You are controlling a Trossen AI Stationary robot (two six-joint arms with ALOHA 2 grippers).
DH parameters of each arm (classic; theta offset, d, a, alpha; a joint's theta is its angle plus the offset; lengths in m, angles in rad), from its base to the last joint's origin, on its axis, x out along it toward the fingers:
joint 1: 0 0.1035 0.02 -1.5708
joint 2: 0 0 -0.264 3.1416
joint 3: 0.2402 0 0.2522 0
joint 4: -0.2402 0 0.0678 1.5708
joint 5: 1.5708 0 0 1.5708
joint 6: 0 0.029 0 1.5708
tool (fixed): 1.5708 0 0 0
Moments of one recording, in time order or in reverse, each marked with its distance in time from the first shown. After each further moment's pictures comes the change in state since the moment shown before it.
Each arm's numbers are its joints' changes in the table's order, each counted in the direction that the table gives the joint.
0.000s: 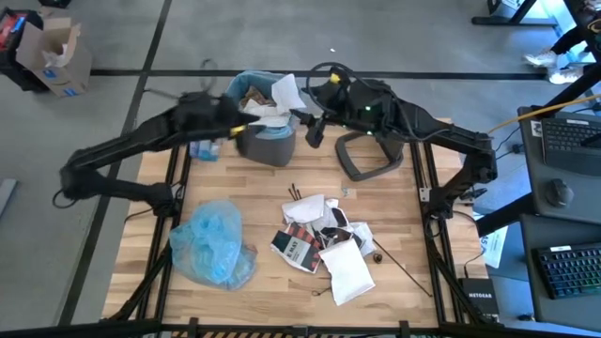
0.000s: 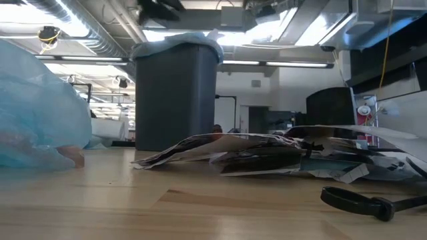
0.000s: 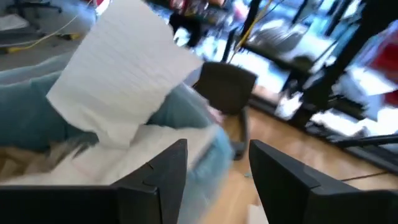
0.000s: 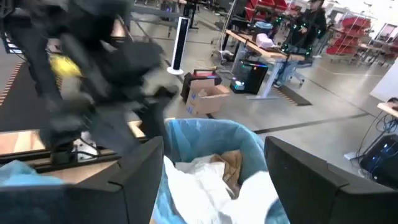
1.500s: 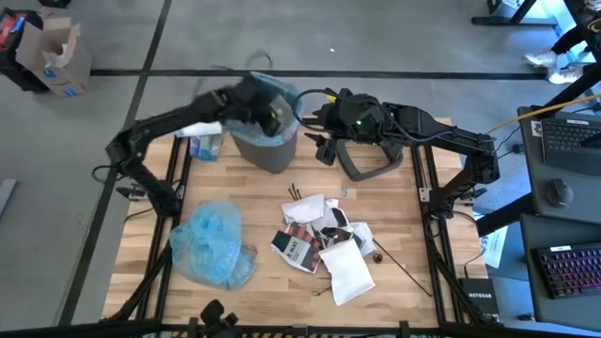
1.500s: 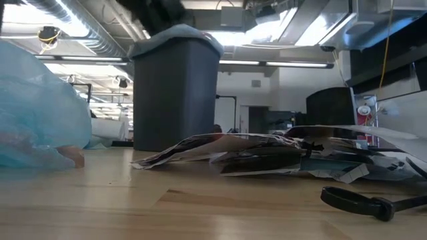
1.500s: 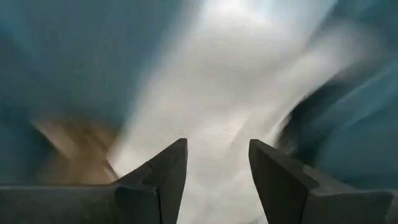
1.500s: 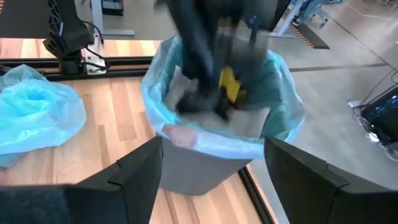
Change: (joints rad) left arm 0.219 0.462 0.197 -0.180 -0.052 0.084; right arm 0.037 -0.009 -0.001 -0.340 0.018 0.050
